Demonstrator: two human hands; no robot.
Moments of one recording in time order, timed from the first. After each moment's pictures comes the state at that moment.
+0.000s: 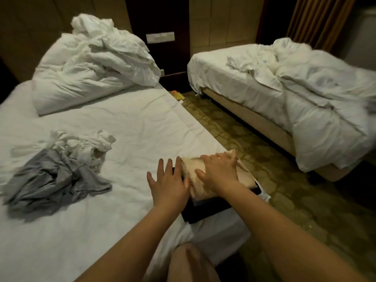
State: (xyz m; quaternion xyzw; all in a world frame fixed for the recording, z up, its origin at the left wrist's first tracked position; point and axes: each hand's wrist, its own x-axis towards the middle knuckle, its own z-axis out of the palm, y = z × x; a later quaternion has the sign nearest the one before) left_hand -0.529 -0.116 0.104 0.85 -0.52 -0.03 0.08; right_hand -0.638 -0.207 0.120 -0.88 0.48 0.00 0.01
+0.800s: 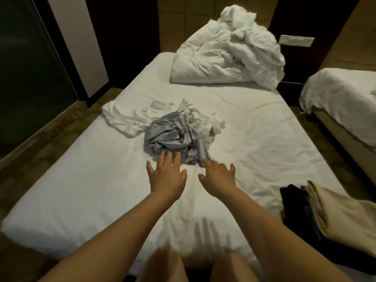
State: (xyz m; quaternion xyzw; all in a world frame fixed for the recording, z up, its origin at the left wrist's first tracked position) left_hand -0.316 0.093 0.097 0.96 -0.28 -0.01 0.08; right_hand -0.383 -0.035 0.099 -0.96 0.26 0.05 0.10
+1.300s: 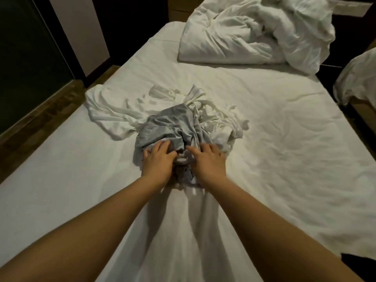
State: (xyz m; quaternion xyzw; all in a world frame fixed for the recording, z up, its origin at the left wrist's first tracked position) left_hand -0.121 0.012 -0.006 0.95 -0.30 -0.04 0.09; right_hand -0.197 -0.120 0.001 -0.98 0.19 -0.02 0.07
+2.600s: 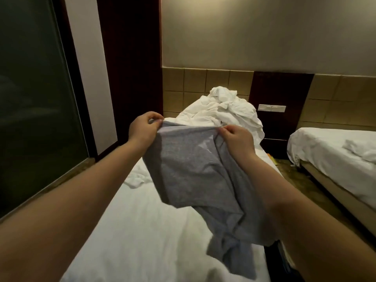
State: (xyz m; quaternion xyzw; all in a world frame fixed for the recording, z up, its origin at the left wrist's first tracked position) left_hand -0.310 0.120 0.358 0.78 -0.26 0.13 0.55; right_hand -0.441 -0.066 0.347 -0.83 0.18 -0.39 0.36
